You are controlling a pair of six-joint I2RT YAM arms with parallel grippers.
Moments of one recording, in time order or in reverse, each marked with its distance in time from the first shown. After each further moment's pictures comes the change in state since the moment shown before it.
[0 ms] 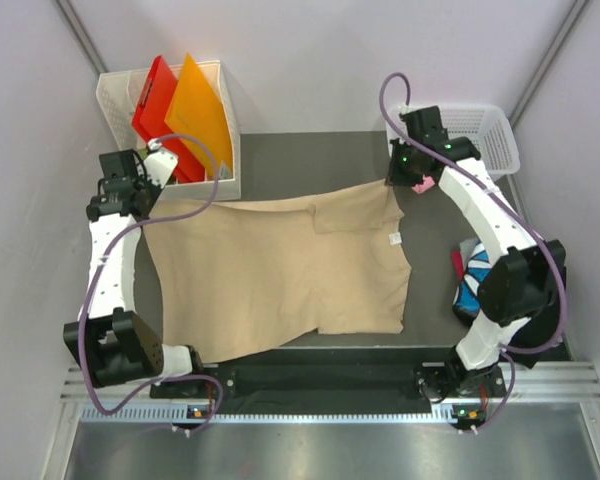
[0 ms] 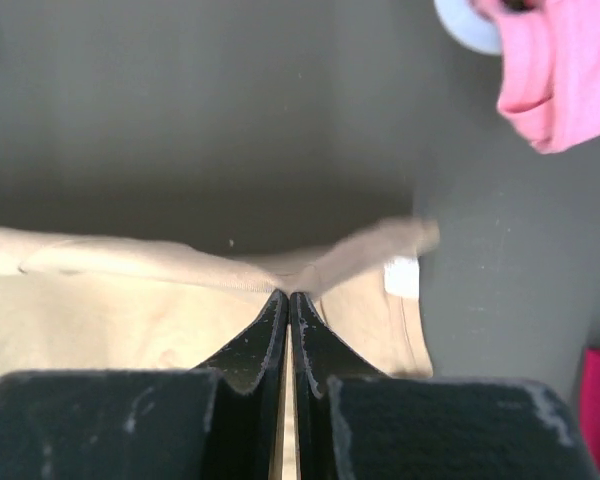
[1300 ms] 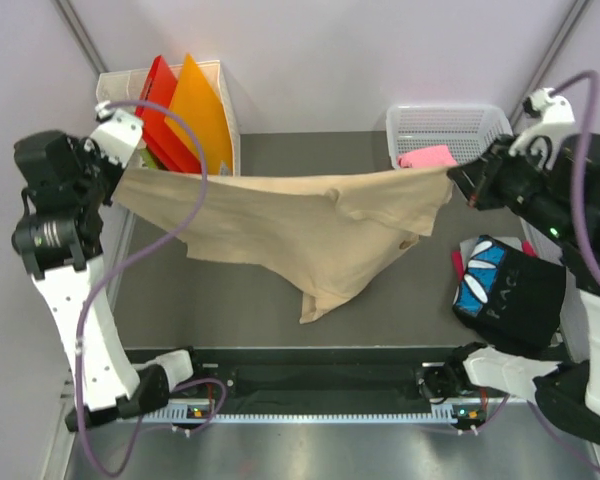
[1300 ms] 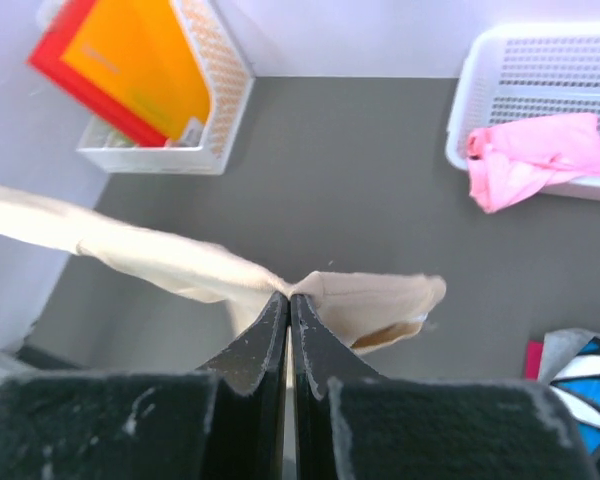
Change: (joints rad) left arm 0.019 -0.125 0.607 -0.381 0.140 -0.004; right arm 0.156 -0.562 0.291 -0.285 0.093 -0.034
